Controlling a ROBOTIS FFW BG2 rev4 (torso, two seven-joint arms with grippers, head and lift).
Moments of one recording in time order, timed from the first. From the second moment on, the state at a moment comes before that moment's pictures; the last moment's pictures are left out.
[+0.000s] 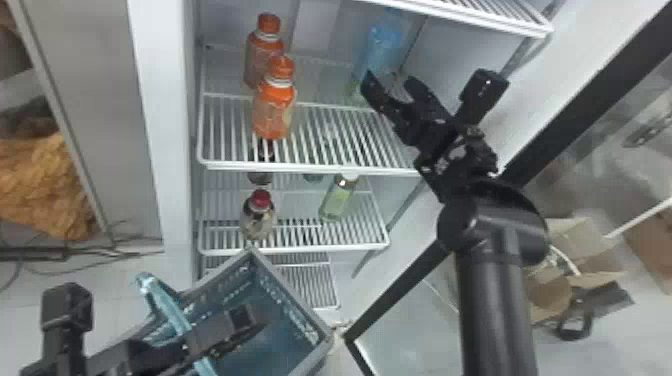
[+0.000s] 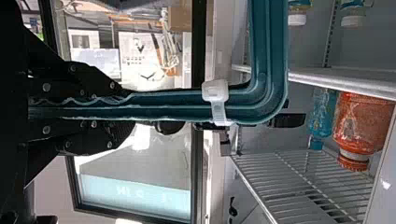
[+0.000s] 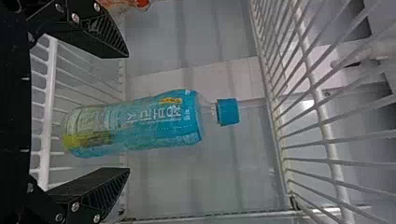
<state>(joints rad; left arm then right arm) 0.38 0.10 0.02 -1.80 1.30 1.25 -0.66 -0.13 -0.13 -0.23 -1.69 -0.21 0.34 0.41</state>
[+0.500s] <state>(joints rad) 0.37 0.10 0.02 -1.80 1.29 1.25 -0.66 -0.21 -0.14 -0.22 -1.61 -0.18 0.34 0.38</state>
